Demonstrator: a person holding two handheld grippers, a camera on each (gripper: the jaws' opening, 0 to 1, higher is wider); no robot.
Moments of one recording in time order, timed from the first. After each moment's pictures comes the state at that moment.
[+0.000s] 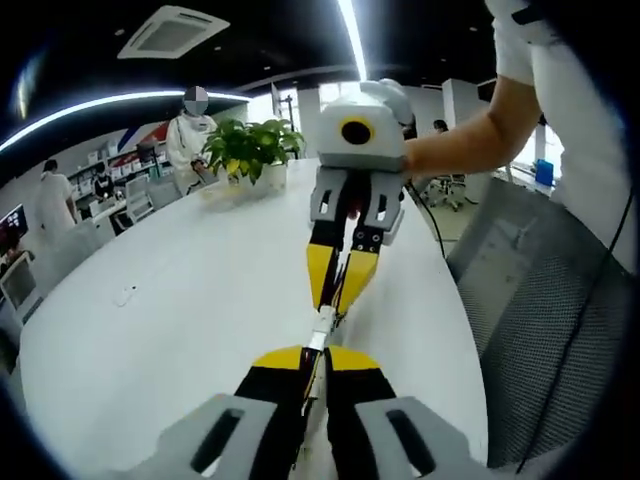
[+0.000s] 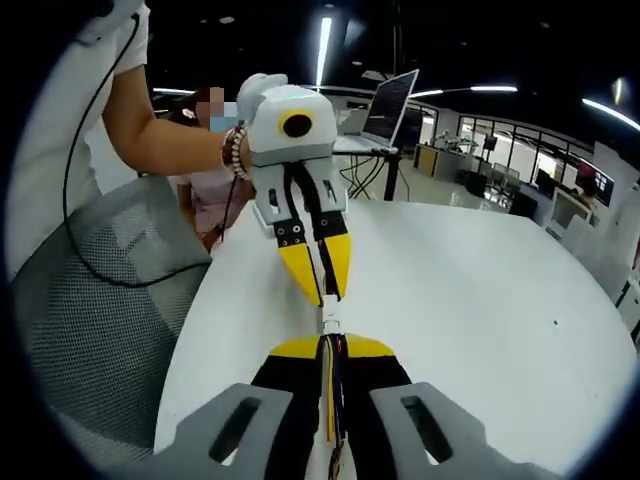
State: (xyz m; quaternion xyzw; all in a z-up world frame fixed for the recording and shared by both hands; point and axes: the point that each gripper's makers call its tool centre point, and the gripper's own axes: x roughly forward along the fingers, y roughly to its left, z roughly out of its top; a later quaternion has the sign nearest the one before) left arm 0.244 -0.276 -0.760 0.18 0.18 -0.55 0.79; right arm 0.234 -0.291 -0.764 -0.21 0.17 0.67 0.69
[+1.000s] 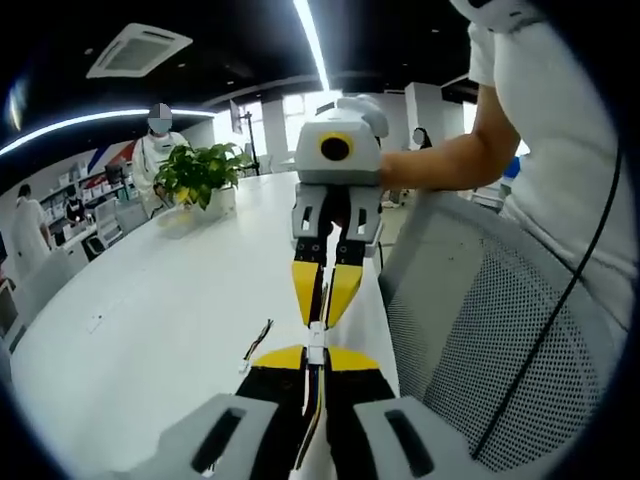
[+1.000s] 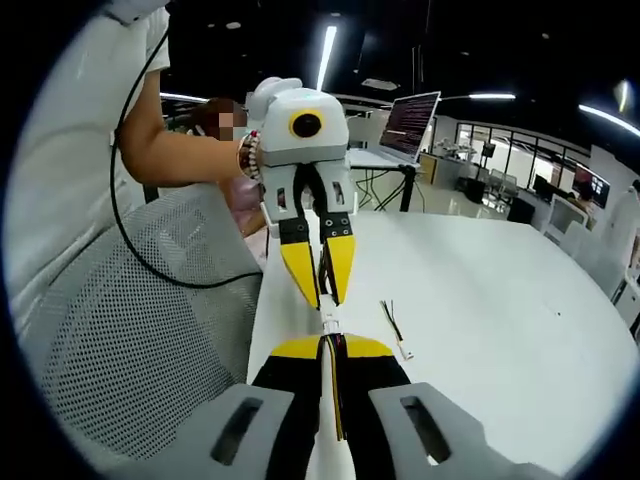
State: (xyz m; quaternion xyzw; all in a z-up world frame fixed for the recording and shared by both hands) left arm 0.158 -0.303 -0.743 0.18 0.15 -0.61 0.75; right arm 0.152 -0.311 -0.750 -0.19 0.16 0.67 0.70
